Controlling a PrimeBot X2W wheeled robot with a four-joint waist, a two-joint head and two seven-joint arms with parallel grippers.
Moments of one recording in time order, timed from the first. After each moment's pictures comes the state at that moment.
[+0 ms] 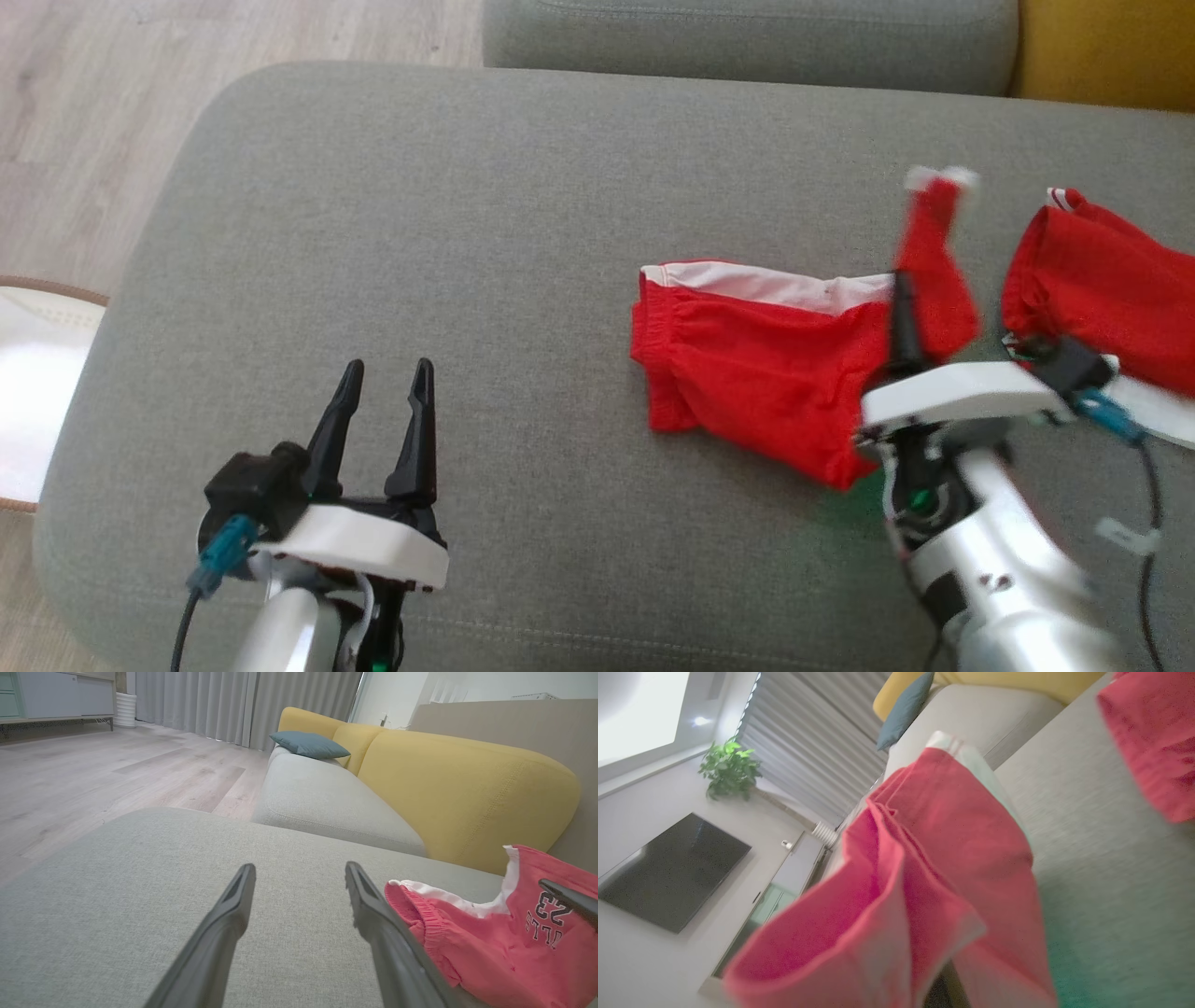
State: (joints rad) left arm -0.07 0.04 -0.22 0.18 -0.30 -0.04 -0.26; right arm -0.47 -0.06 0.22 0.76 1.01 0.13 -0.25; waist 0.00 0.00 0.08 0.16
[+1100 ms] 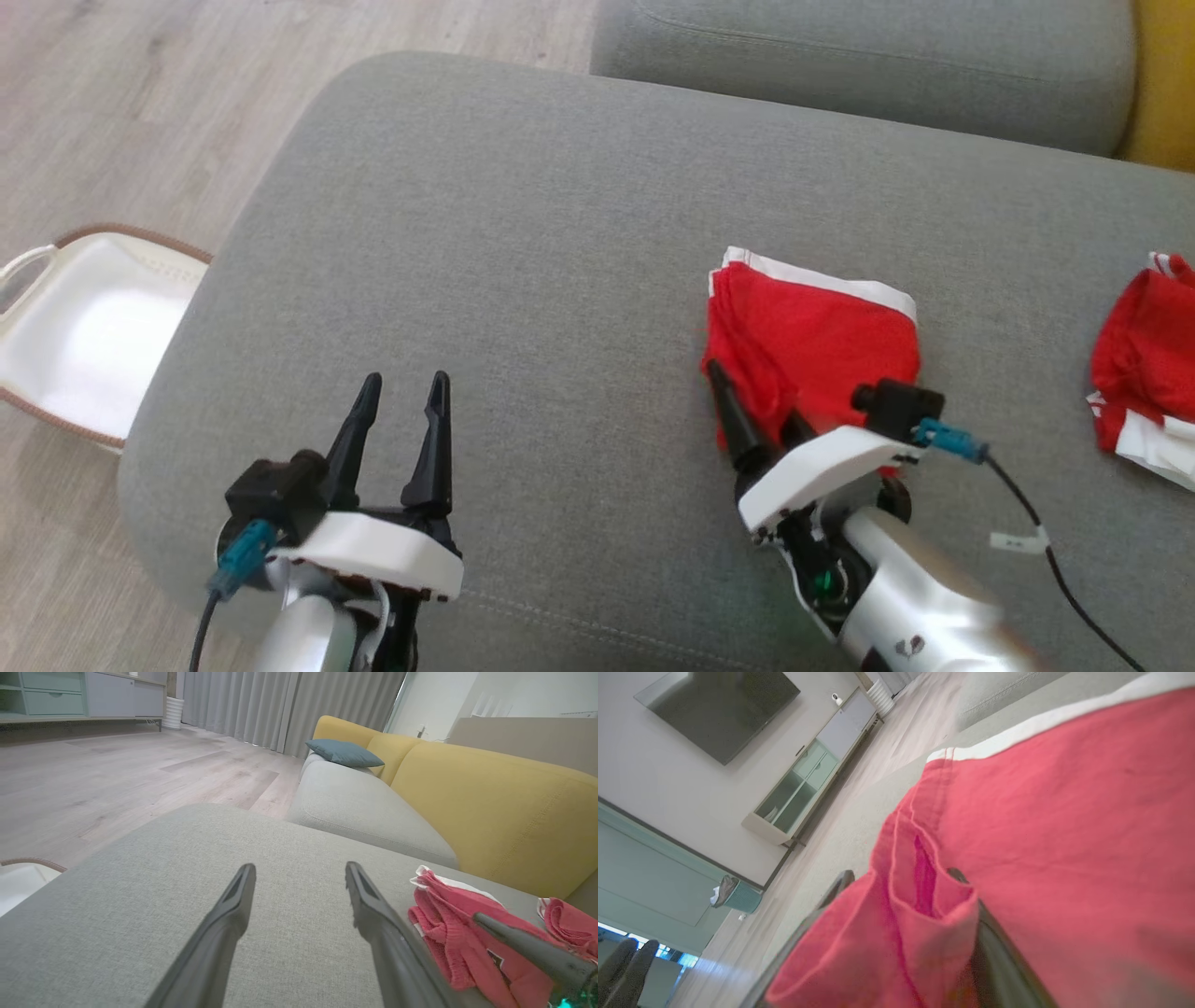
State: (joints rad) left arm -0.06 0.04 -0.26 0.21 -0.33 -0.02 -0.26; right arm -0.47 -0.06 0.71 0.81 1.07 0.13 -0.25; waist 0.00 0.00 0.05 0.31
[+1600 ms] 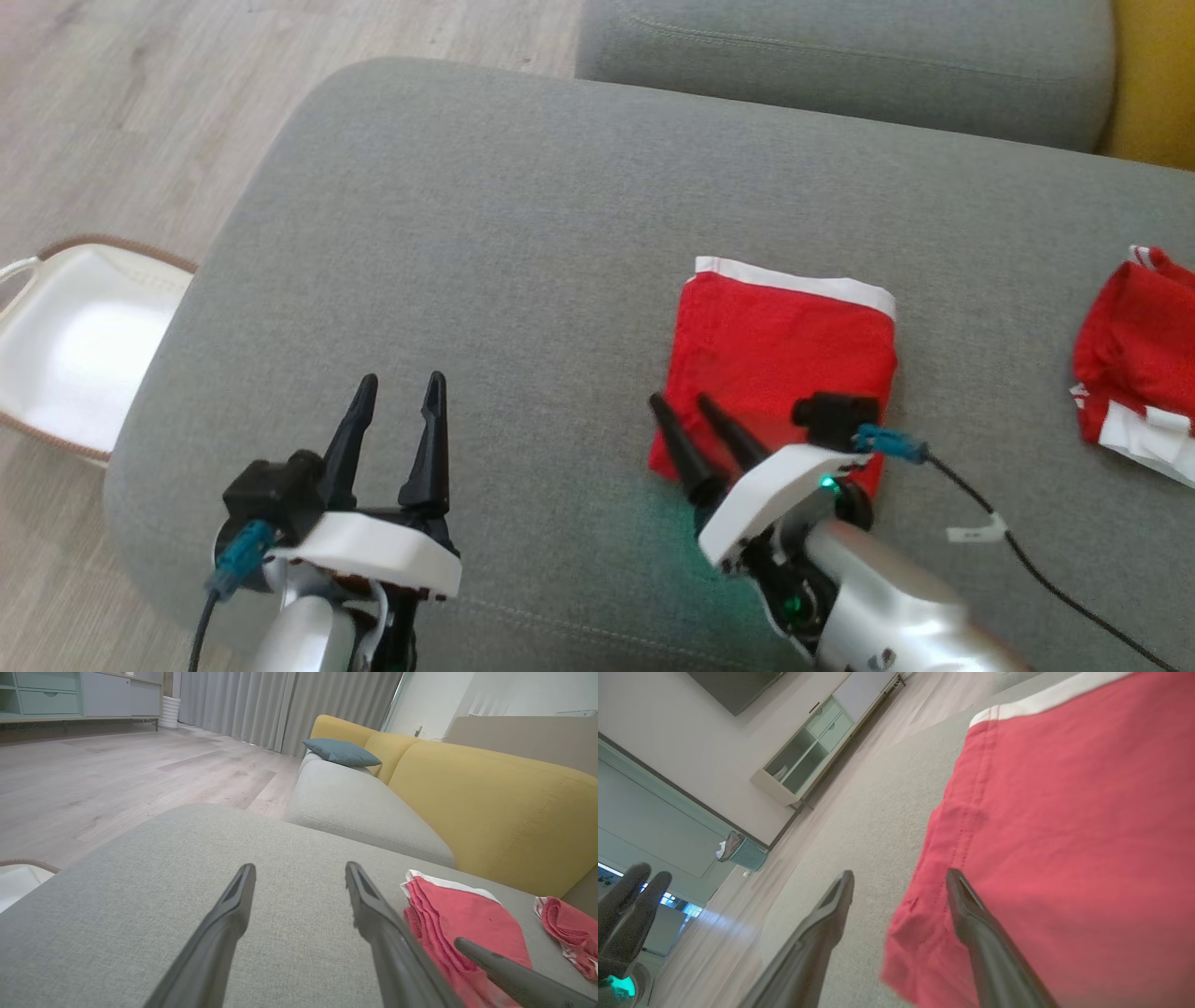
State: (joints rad) left arm -0.06 0.04 -0.25 0.21 -0.33 -0.01 -0.26; right arm -0.51 -0.06 0.92 0.83 1.12 0.13 -0.25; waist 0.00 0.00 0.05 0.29
